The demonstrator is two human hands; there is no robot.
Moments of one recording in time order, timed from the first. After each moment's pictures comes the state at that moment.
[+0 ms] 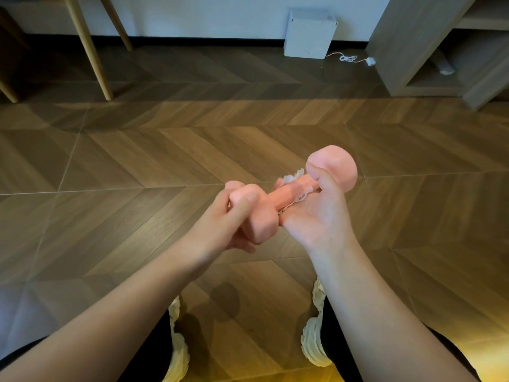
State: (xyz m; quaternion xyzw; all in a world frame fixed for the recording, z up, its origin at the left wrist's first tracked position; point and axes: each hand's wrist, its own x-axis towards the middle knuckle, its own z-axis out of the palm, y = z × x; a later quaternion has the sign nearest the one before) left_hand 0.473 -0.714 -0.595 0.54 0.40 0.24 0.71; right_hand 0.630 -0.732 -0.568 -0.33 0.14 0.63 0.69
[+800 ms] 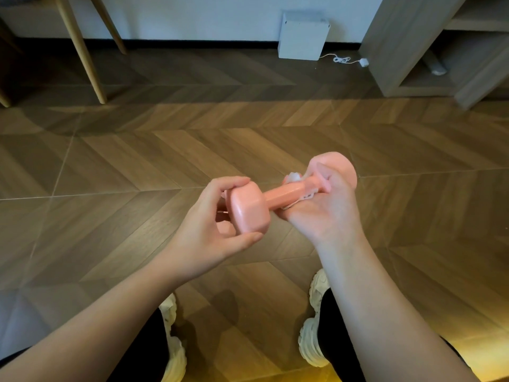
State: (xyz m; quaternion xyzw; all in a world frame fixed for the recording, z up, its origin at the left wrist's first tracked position) left_hand 0.459 -0.714 -0.596 0.73 0.36 0.29 0.50; right_hand 0.654 -0.732 -0.566 -0.35 0.19 0.61 0.68
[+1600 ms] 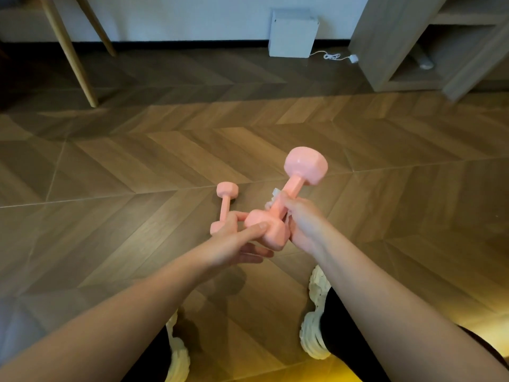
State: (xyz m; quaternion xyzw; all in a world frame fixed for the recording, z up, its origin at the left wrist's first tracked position) left_hand 0.487 -0.718 -0.639 0.47 0.43 0.07 0.77; right_hand 0.650 -0.736 -0.635 -0.59 -0.02 0.61 0.54
